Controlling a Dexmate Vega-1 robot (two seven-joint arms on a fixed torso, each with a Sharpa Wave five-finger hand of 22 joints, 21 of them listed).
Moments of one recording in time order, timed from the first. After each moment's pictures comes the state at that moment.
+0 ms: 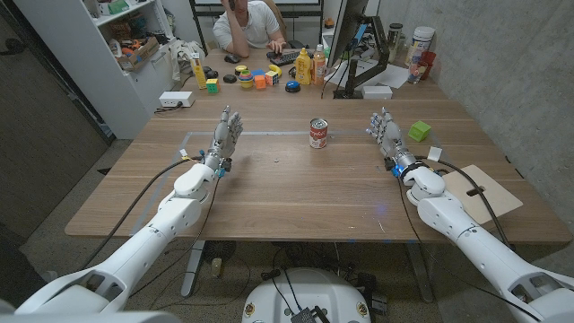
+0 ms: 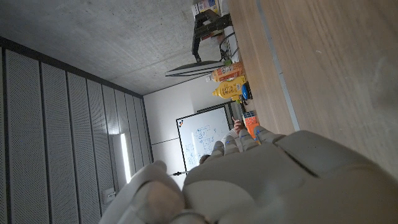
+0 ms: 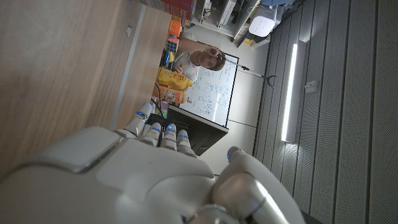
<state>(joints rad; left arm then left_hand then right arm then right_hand) 0.86 0.52 0.38 -1.32 -0.66 -0.28 -0.05 -0.02 0.06 0.06 0.20 0.50 -0.17 0.03 0.19 0.18 -0.17 0.00 0.18 0.18 -0.17 0.02 0.24 0.19 -0.17 -0.03 0.20 0.19 -0.89 -0.53 -0.36 -1.36 0.68 0.28 0.04 0.01 0.06 0.18 0.18 0.30 -0.07 0.03 0.18 0.18 -0.04 0.02 0.19 0.18 -0.12 -0.04 0.23 0.18 -0.17 -0.03 0.78 0.17</state>
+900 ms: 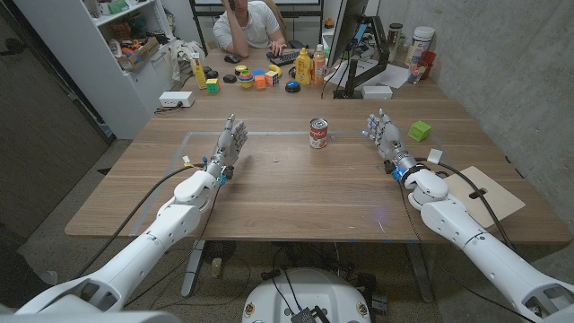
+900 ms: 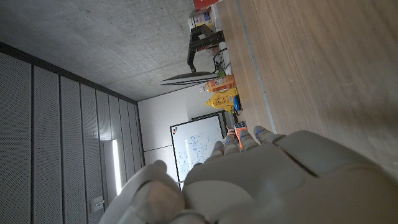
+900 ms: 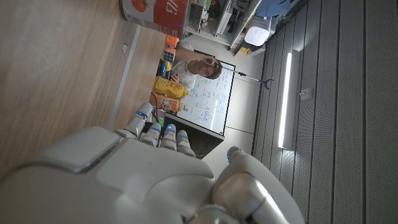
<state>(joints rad) 0.90 0.53 0.38 -1.35 -0.68 -0.25 -0.07 -0.02 0.06 0.06 0.20 0.50 -0.17 0.03 0.19 0.18 -0.17 0.00 0.18 0.18 -0.17 0.02 0.25 0.19 -0.17 -0.03 0.20 0.19 -0.93 -0.57 -0.36 -1.46 0.68 0.25 0.03 0.01 0.07 0.18 0.18 0.30 -0.08 0.03 0.18 0.18 -0.05 0.02 0.19 0.19 -0.12 -0.04 0.23 0.18 -0.17 -0.03 0.77 0.17</state>
